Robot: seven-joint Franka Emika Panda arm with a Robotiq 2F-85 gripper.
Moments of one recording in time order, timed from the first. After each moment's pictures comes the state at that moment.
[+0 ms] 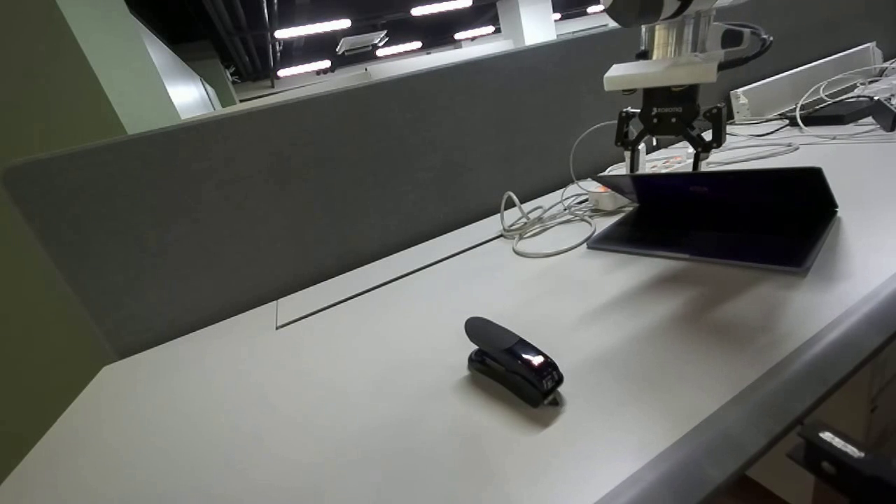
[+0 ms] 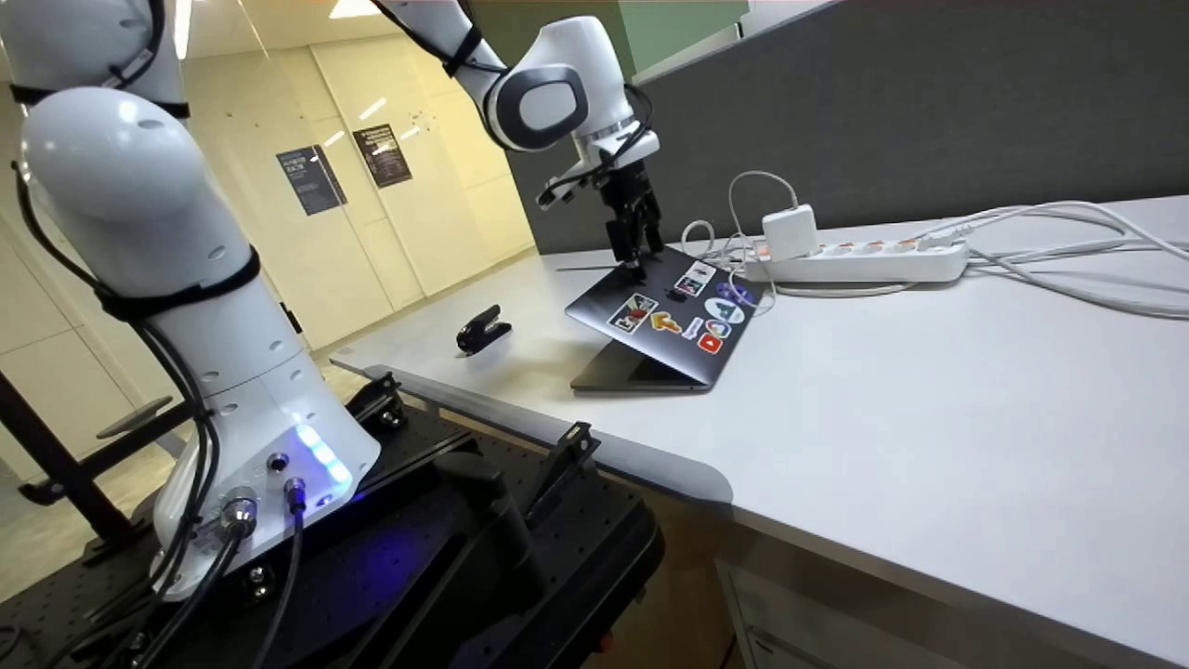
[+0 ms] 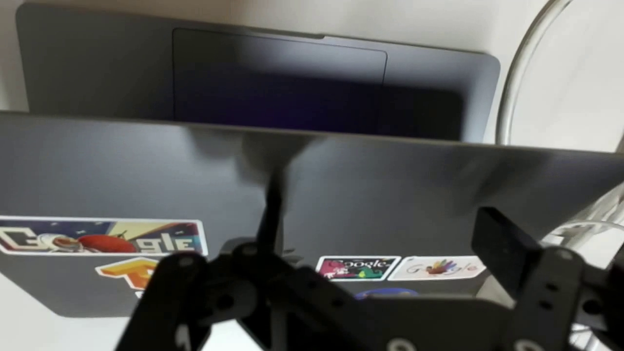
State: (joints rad) arm -0.03 0.30 -0.15 -2.39 0.35 2.81 0.74
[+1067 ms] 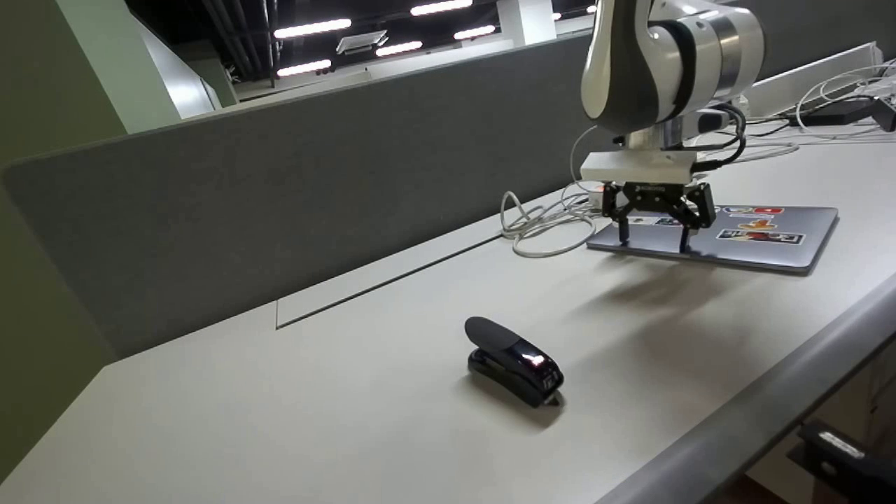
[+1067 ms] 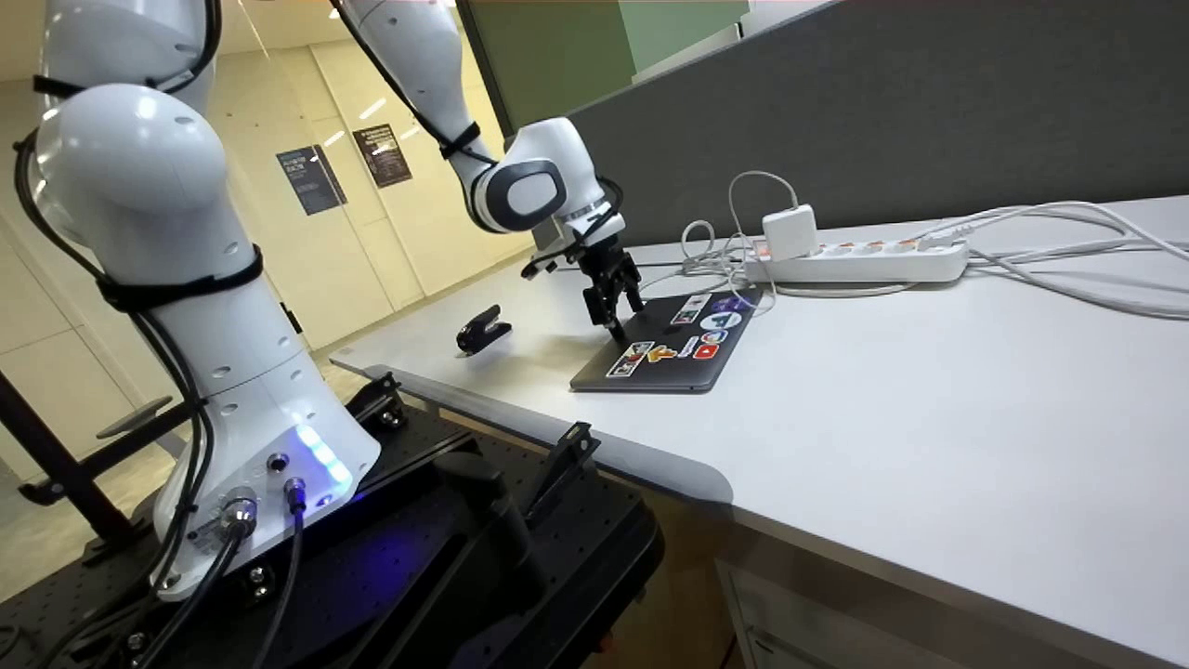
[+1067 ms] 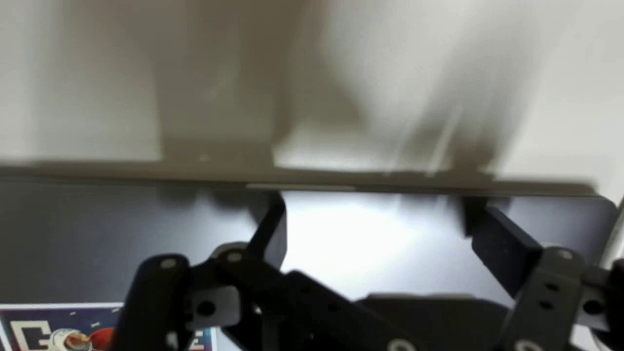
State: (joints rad) arm 0.16 0.54 -0.15 -2.41 0.38 3.06 0.92
